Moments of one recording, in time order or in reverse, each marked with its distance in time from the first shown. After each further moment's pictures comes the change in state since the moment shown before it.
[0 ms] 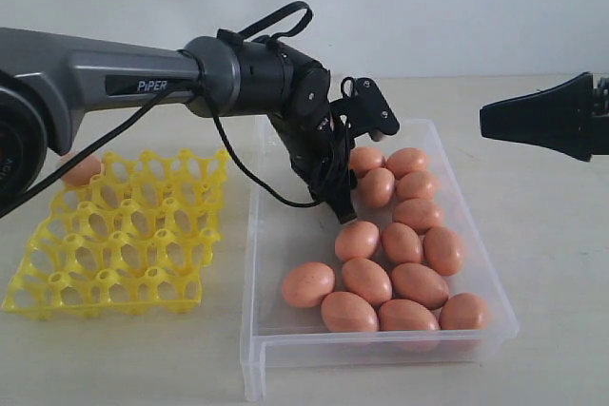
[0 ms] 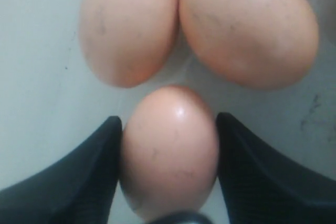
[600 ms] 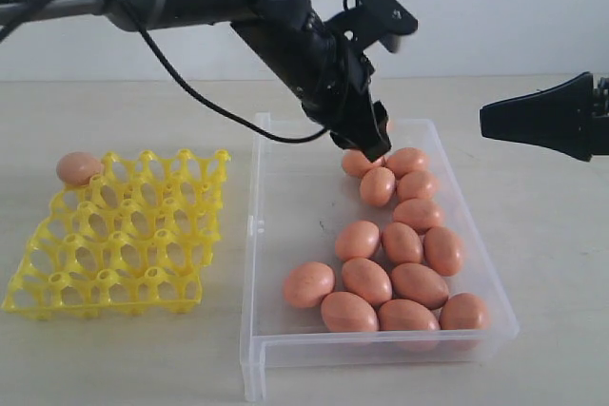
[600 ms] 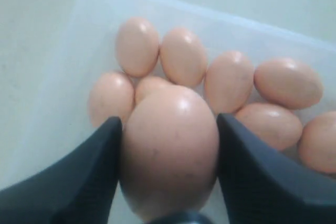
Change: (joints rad) left arm 0.023 -0.250 0.042 -0.426 0.080 0.219; right arm 0.000 0.000 0.000 0.000 0.000 -0.002
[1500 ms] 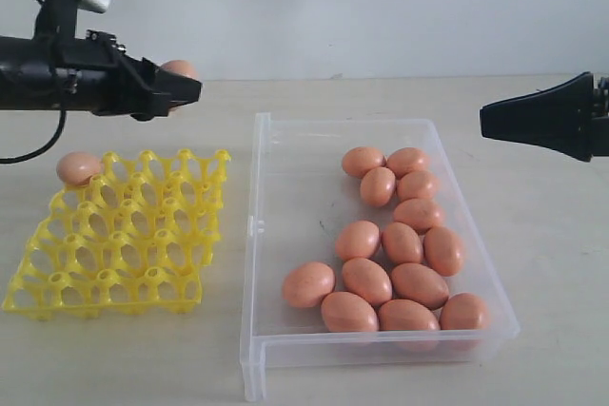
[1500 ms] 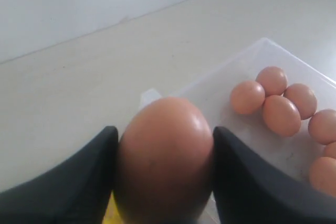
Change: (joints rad) left arm 0.548 -0.396 0.803 -1.387 -0.172 1.236; right arm 0.000 0.000 0.000 0.000 0.000 -0.008
